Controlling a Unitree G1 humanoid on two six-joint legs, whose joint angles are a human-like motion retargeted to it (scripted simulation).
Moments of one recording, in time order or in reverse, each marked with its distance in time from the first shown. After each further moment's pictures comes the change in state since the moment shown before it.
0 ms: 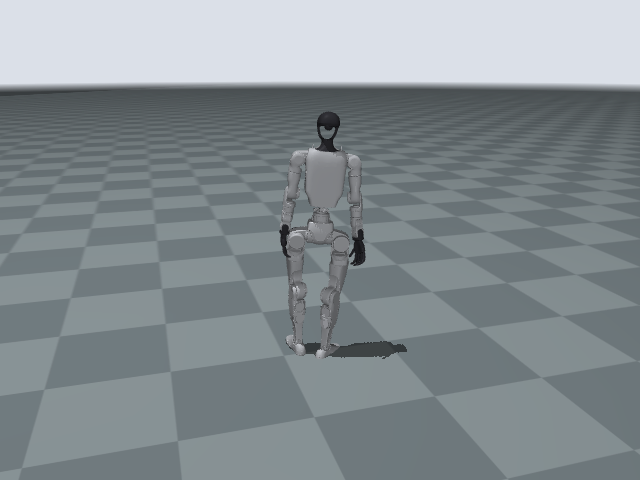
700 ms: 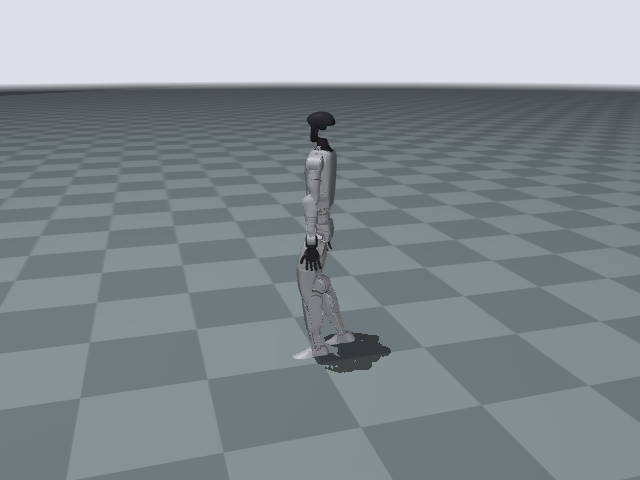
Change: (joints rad) left arm 0.041 0.016 0.098 0.123 -0.057 0.012 0.041; right arm -0.049 0.011 -0.001 -0.105 -0.004 -0.047 0.022; waist -0.064 0.097 -0.035; left_leg 0.042 0.074 0.127 0.000 0.072 0.062; right_leg -0.114 -0.008 0.195 0.589 0.006 0.009
